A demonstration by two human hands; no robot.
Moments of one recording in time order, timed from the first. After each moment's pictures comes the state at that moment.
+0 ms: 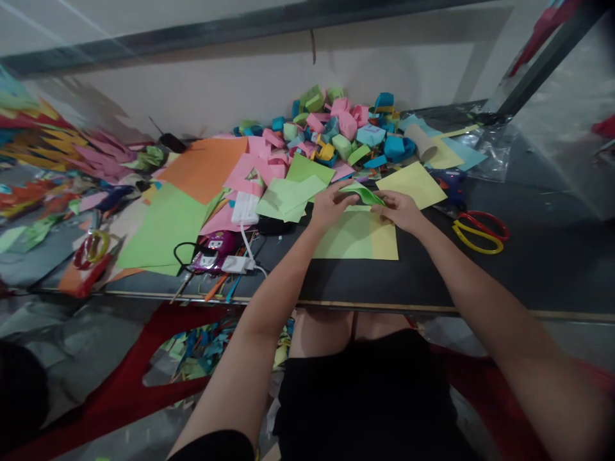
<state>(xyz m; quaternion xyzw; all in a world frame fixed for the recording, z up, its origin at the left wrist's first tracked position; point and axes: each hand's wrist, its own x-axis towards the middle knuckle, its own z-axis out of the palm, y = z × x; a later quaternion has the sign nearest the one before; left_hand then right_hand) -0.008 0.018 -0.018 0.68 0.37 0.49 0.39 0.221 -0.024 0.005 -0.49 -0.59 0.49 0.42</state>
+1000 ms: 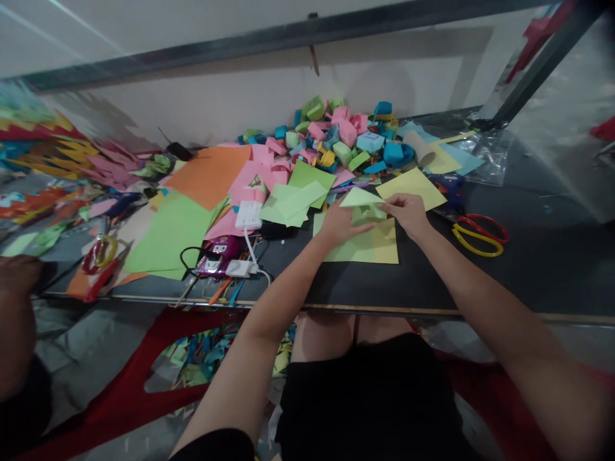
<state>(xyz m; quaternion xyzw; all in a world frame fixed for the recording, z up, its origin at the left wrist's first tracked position) 0.008 -0.010 -0.011 0.83 0.40 0.37 0.13 0.211 -0.029 0.013 -0.50 -0.50 0.45 0.55</state>
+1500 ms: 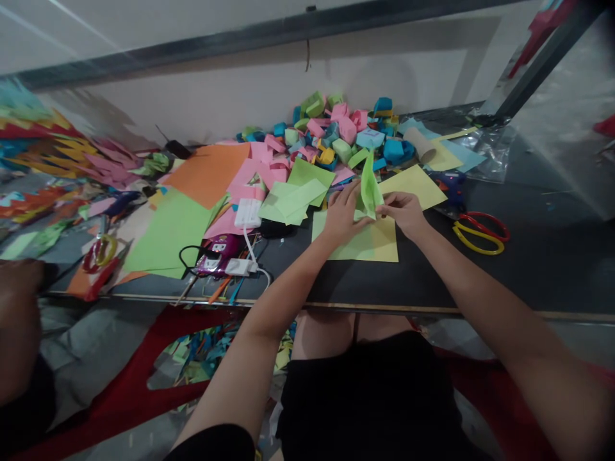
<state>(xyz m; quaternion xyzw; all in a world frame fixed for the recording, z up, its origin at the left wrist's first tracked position) 0.016 -0.009 -0.016 0.82 0.38 0.41 0.08 0.203 -0.034 0.017 -0.42 -0.54 0.46 0.56</state>
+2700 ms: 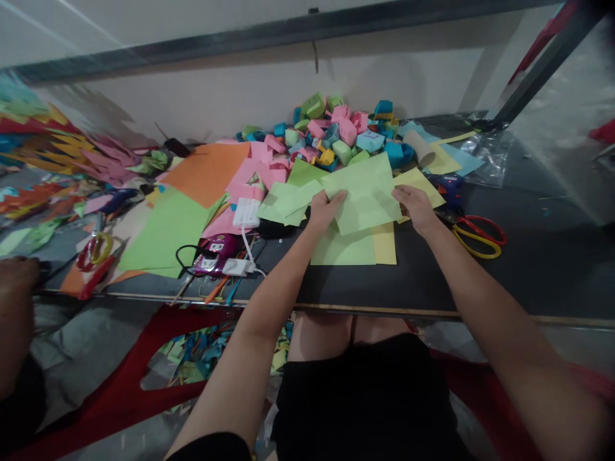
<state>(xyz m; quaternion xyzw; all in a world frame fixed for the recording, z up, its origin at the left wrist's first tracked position) -0.002 0.012 -0.008 0.49 0.49 0.56 0.45 0.234 -0.020 0.020 -0.49 -0.50 0.49 0.52</state>
